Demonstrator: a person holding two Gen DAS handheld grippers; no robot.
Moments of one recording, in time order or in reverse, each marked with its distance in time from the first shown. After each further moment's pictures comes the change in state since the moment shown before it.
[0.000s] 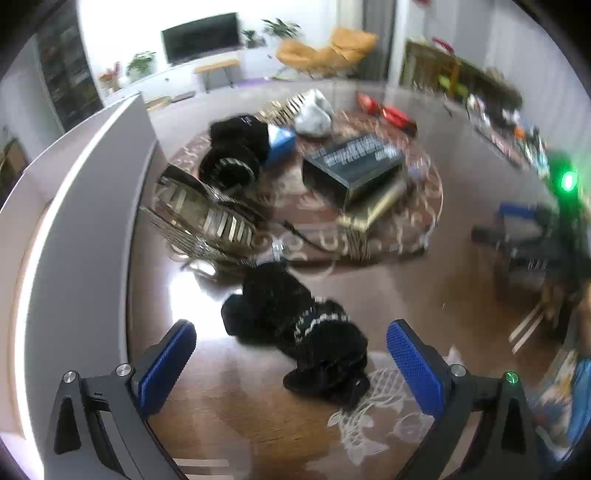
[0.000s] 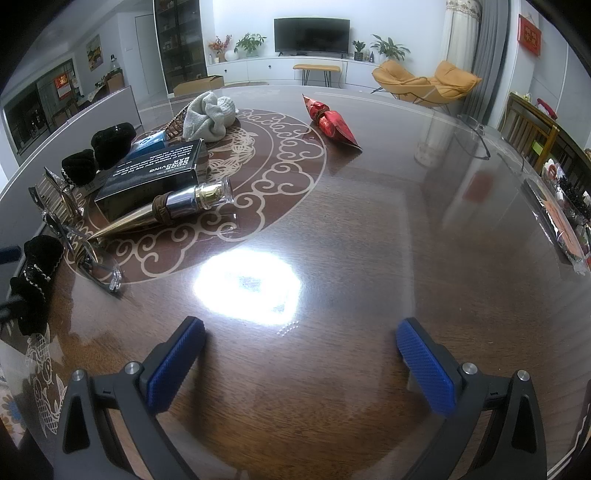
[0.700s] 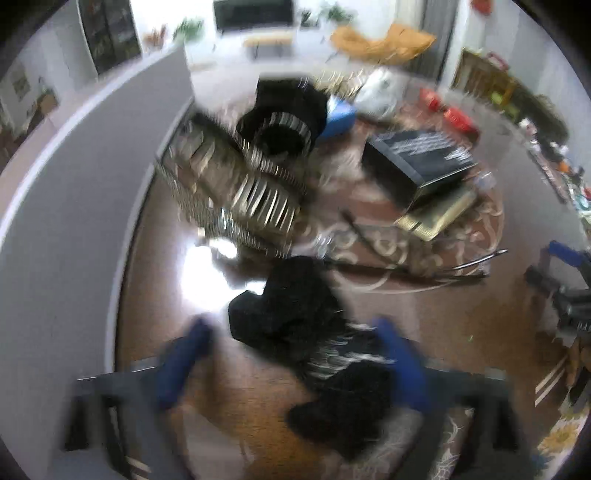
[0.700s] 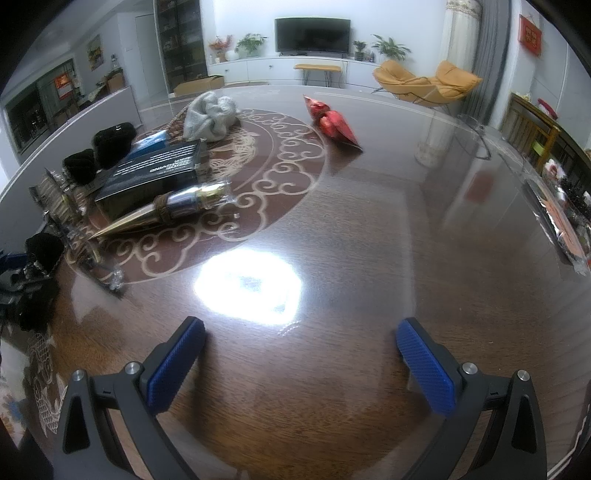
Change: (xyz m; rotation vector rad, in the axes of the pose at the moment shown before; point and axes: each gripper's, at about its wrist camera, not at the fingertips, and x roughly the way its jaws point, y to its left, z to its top) left arm 0.038 0.010 0.007 -0.119 0.042 0.090; right arm 0.001 0.004 0.000 -0.038 0.008 0.033
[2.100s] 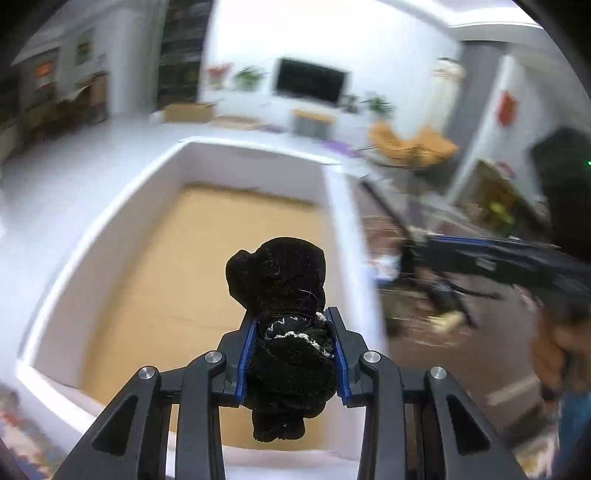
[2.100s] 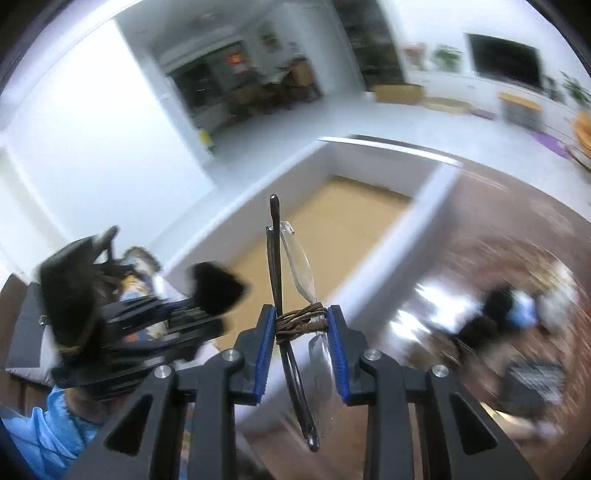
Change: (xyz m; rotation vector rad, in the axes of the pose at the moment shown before) left arm -0.138 0.237 -0.010 -0.297 -0.226 -0.034; right arm -0.106 0.352 0.172 -0.301 -0.008 0.686
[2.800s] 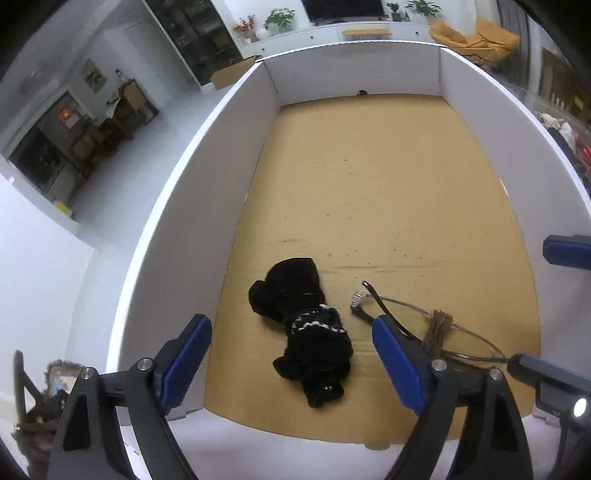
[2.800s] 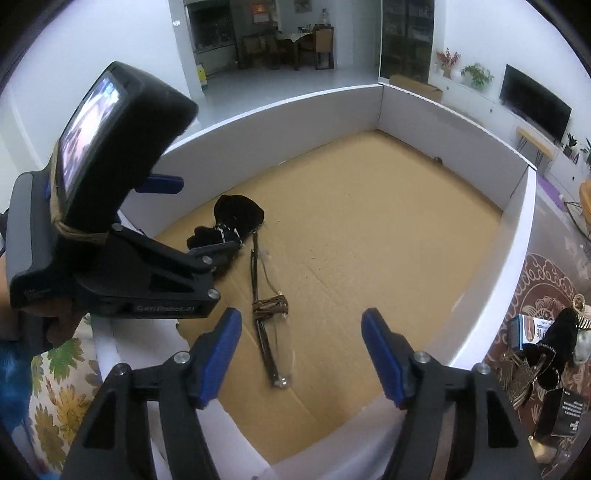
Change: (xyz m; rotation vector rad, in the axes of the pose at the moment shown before) left arm 0.103 0.056 -0.011 0.252 0.247 0.437; right arm 0.132 0.072 -0.061 -0.207 0.142 -0.212
